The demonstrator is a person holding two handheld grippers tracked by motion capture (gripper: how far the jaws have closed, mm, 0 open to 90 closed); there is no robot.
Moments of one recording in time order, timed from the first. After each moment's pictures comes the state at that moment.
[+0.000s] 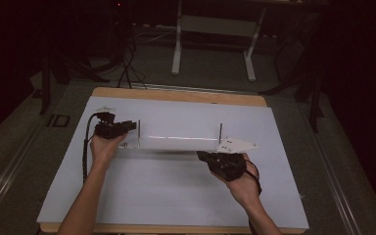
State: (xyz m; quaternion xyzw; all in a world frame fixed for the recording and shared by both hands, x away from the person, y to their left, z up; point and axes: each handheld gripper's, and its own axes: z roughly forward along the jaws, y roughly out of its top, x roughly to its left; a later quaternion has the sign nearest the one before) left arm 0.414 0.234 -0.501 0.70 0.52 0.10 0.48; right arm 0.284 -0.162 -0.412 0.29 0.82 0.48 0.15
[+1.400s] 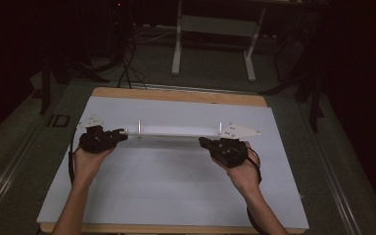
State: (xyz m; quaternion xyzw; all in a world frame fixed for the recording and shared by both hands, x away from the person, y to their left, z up) left arm 0.351 0.248 -0.475 0.74 0.43 0.14 0.50; right arm 0.308 -0.162 -0.393 0.30 0.80 0.49 0.16
